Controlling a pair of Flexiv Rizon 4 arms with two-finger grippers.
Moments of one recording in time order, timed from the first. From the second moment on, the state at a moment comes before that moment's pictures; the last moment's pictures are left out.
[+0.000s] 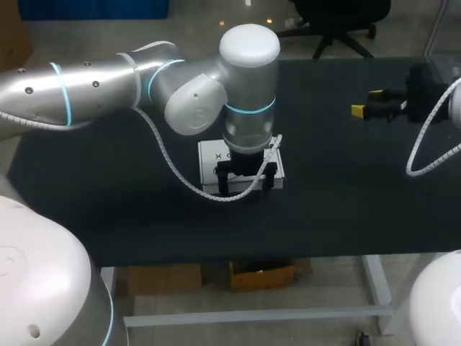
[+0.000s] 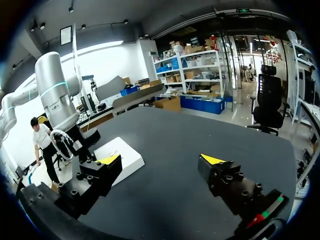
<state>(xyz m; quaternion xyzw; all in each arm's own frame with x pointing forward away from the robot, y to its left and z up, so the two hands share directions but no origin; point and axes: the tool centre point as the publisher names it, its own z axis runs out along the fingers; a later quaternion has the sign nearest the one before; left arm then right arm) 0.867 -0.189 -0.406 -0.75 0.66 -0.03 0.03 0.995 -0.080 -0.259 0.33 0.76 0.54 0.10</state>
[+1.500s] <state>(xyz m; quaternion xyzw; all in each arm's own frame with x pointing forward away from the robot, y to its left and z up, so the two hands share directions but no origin) 1.056 -0.167 -0.389 -0.74 0.67 -0.06 0.04 0.995 -0.080 -0.259 0.33 0.76 0.54 0.10</state>
